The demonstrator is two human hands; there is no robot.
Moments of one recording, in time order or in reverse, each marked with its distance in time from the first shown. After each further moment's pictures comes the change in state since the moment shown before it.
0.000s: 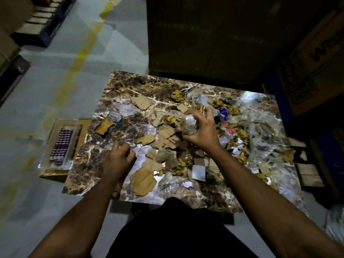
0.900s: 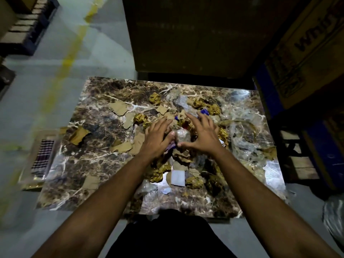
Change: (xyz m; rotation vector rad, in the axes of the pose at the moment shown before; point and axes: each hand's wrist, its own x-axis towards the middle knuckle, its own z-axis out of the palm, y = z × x) left_hand 0.063 0.211 0.051 -0.243 -0.314 0.298; right_hand 0.010 0.107 -0.051 -0.289 -0.253 0.084
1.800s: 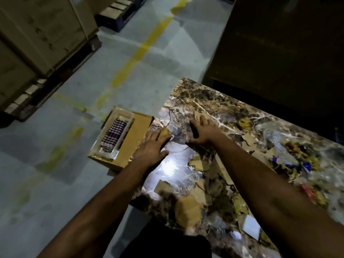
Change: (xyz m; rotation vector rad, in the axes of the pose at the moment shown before) left_hand -0.093 -0.258 -0.154 0.280 0.005 -0.344; right_hand 0.207 -0.243 0.159 -0.509 -0.479 -0.310
